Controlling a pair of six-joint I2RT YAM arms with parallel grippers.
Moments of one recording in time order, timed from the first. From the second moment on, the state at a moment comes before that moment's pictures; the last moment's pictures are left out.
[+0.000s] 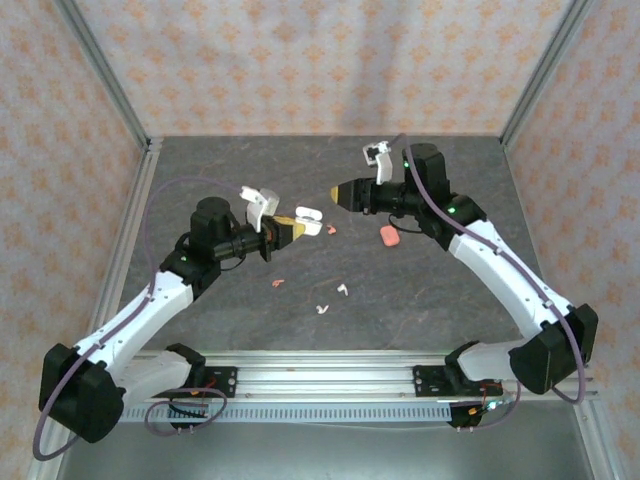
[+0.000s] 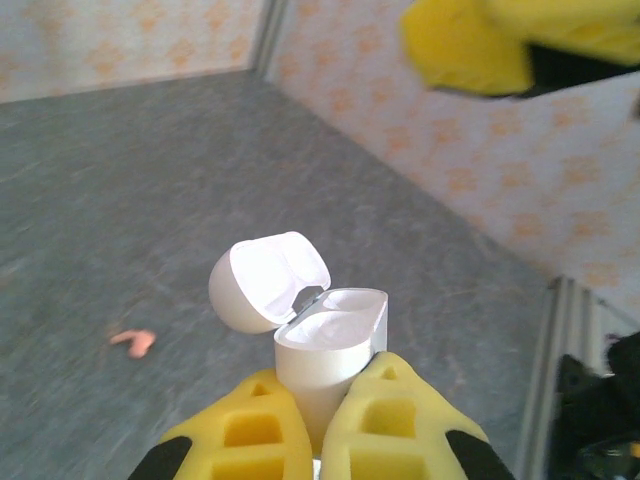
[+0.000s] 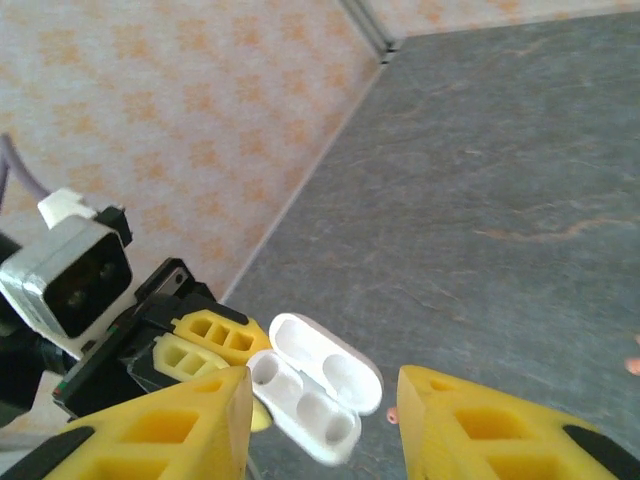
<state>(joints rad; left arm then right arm) -0.39 1.05 0.74 -0.01 0.56 -0.19 0.50 1.30 1.28 -0.43 -0.56 0.45</state>
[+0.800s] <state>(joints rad) -0.39 0.73 0.56 -0.18 -0.03 -0.14 1.07 1.65 1.14 -0.74 0.02 0.45</state>
